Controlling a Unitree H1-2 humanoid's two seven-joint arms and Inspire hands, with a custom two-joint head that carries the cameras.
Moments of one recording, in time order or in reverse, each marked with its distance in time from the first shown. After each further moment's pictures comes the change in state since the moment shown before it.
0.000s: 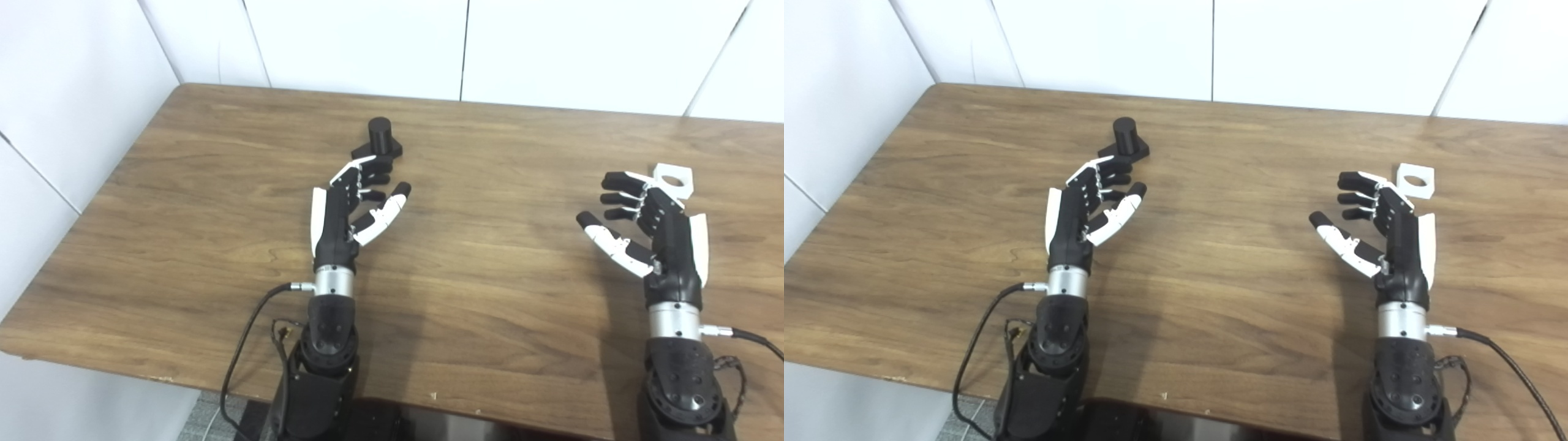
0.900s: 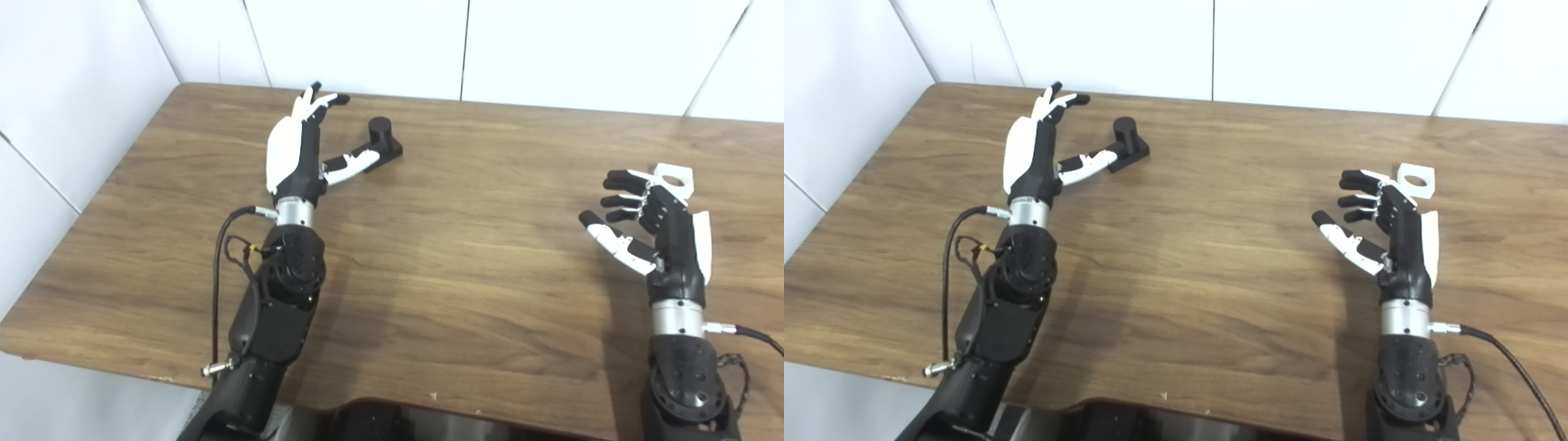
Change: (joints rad) left arm -0.220 0.228 -0.028 0.120 0.336 0.208 0.007; right arm -0.011 -0.009 -0.003 0.011 0.002 0.000 -0.001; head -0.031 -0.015
